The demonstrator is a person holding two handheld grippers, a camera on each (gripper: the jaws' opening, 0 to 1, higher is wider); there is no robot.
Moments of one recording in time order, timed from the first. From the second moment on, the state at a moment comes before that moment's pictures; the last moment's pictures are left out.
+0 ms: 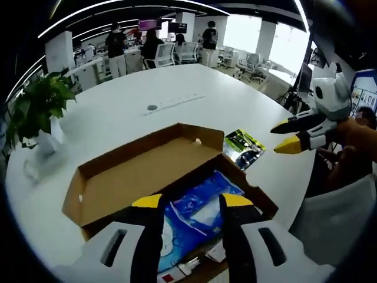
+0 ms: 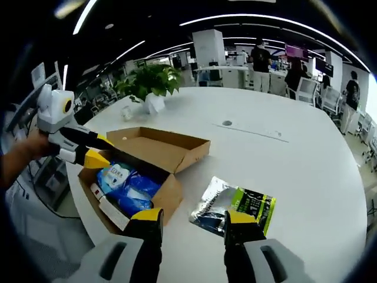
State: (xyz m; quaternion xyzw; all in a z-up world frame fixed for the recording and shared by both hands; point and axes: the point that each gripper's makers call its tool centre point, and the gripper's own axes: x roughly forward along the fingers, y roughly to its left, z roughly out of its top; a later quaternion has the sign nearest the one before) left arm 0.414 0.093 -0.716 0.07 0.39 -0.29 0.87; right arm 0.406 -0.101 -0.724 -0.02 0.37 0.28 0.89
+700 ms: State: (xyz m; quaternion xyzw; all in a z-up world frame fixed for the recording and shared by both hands) left arm 0.374 0.198 -0.732 0.03 0.41 -0.20 0.89; right arm 0.399 0.007 -0.722 -0.04 0.37 0.36 0.86
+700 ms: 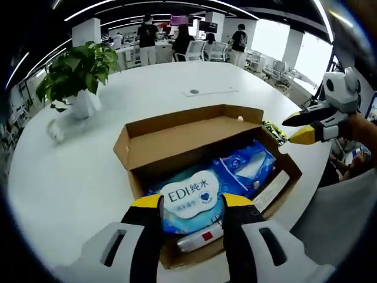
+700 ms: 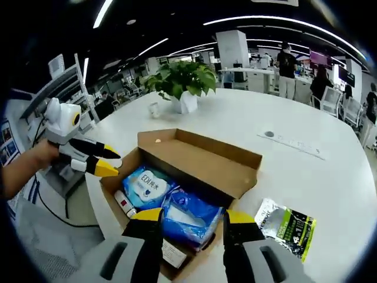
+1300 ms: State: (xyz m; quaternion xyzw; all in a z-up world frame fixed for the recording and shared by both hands) left arm 0.341 0.250 -0.757 0.01 0.42 -0.15 0.89; right arm 0.401 0.062 -0.754 -0.05 0.38 0.38 0.84
